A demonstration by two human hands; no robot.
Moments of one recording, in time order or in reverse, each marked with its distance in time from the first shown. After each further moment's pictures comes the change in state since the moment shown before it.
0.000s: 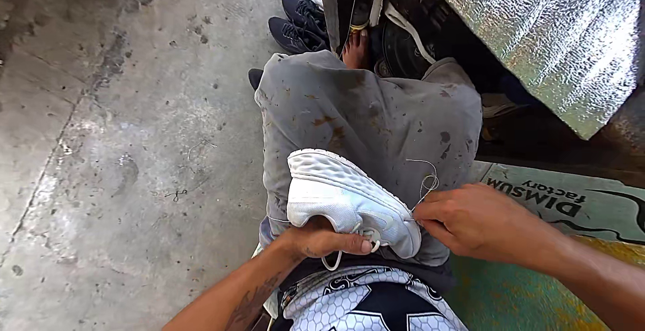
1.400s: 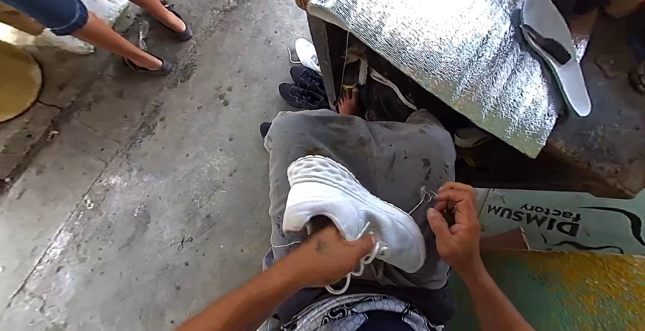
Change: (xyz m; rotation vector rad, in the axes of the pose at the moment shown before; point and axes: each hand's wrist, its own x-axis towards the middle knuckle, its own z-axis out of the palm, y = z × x) left_hand 0.024 0.083 0.061 0.637 0.382 -0.480; right_hand 0.005 0.005 0.087 0.575 1.264 0.227
